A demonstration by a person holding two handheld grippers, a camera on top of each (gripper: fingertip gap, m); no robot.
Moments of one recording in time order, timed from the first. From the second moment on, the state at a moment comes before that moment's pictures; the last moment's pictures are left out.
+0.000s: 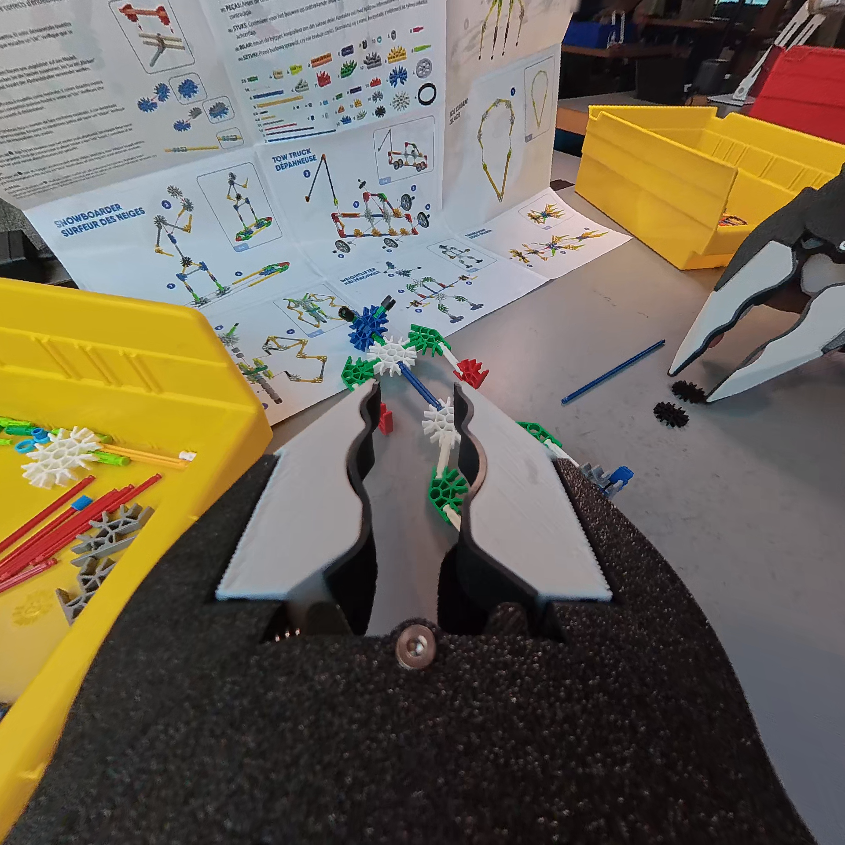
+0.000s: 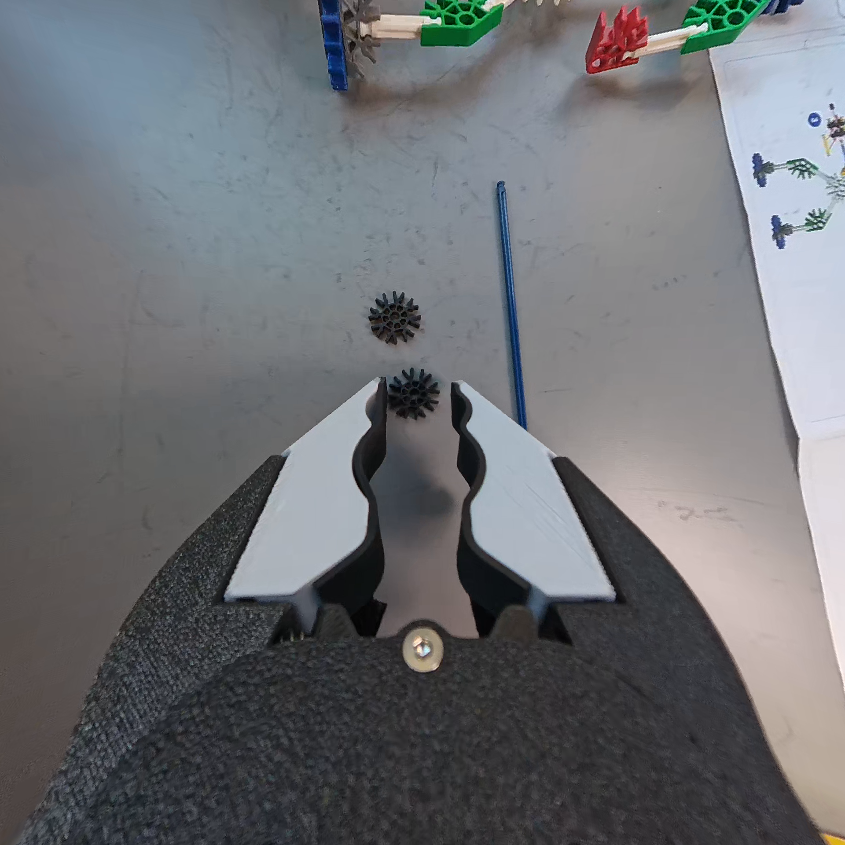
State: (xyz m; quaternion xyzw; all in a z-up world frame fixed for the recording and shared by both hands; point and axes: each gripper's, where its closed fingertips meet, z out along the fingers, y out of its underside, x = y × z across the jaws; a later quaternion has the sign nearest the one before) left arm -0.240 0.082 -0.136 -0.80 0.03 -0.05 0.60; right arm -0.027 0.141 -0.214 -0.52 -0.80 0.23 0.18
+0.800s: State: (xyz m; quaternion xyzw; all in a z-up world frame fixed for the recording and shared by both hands) left arm -0.243 0.085 -0.145 -0.81 0.02 -0.07 0.59; right arm 0.051 0.342 -0.053 -0.65 -0.54 0.25 0.47
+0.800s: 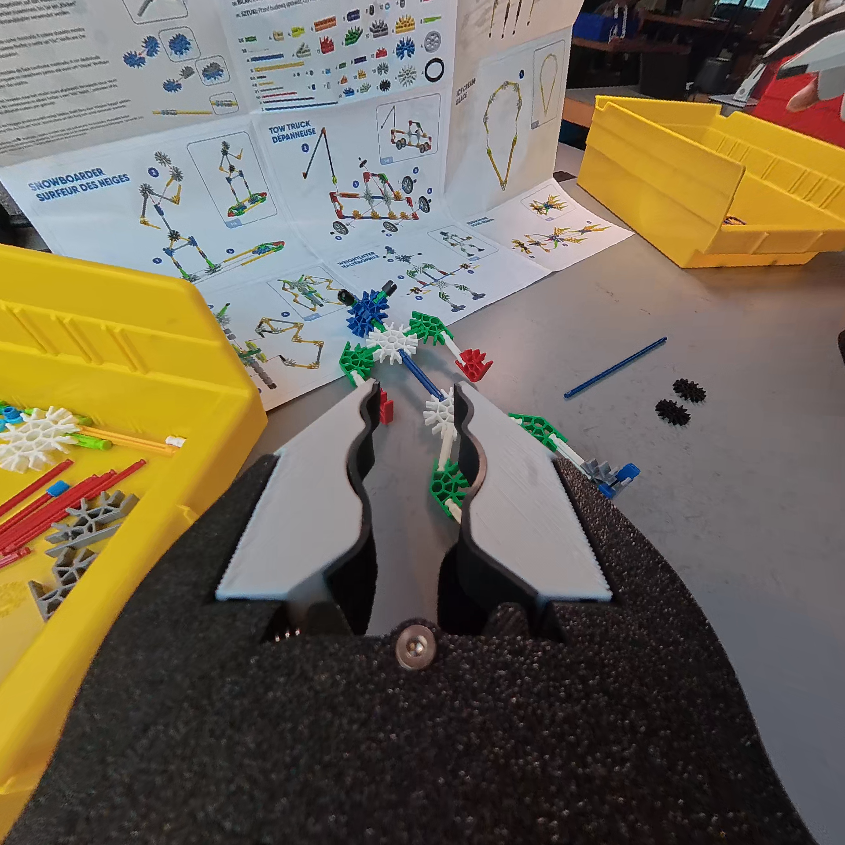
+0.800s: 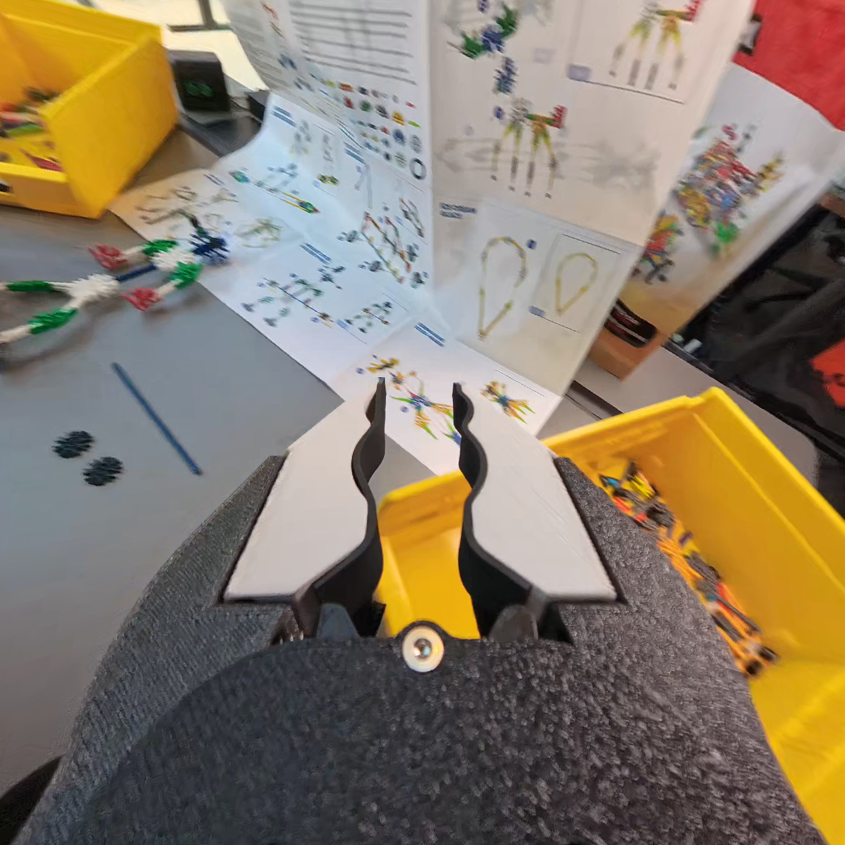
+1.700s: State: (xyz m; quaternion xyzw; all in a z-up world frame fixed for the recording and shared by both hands) left arm -0.244 0.087 -0.156 -0.82 0.01 -0.08 0.57; right arm 0.184 0.539 -0.199 -0.91 -0.39 -0.02 0.15
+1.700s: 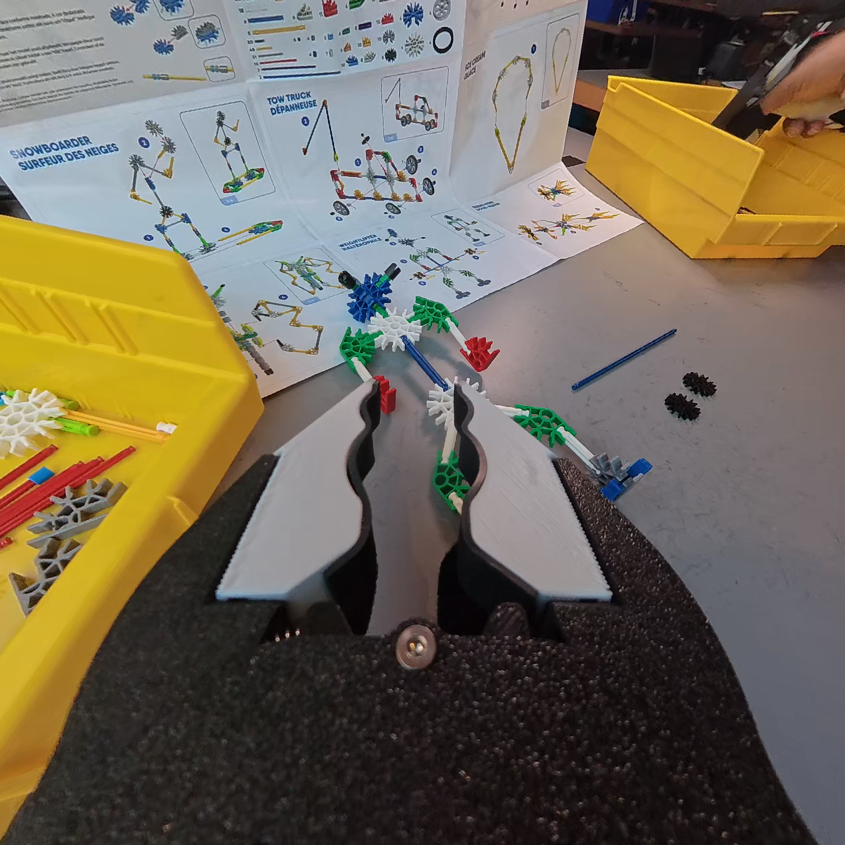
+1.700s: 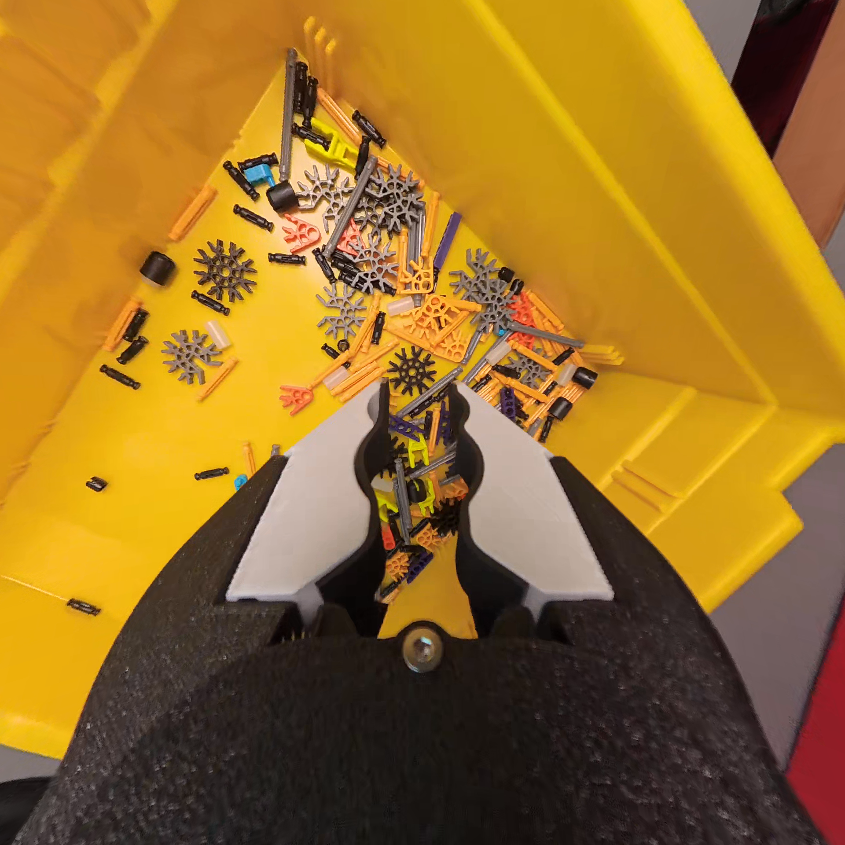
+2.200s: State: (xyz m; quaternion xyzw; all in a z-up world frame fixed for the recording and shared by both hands) left arm -0.242 0.087 -0.154 -0.81 0.02 -0.08 0.57; right arm 0.169 0.532 -0.210 -0.93 -0.33 0.09 0.11
